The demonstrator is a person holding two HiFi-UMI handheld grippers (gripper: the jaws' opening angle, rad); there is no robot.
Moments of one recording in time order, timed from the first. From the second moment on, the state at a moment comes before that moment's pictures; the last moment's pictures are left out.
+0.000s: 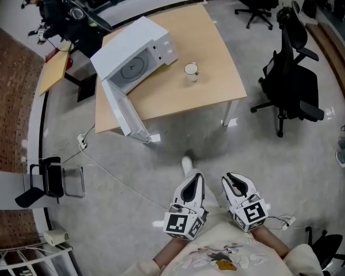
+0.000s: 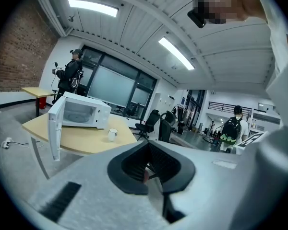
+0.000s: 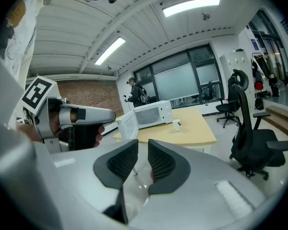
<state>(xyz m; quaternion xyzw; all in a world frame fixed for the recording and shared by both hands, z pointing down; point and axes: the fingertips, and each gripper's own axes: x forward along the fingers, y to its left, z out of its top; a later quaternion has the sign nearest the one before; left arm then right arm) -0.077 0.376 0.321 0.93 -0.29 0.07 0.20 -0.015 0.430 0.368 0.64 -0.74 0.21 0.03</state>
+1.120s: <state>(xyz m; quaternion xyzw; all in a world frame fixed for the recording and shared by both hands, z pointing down) -0.021 0.018 0.352 0.95 -0.24 0.08 0.16 0.061 0.068 0.388 0.73 -0.66 0.15 0.06</state>
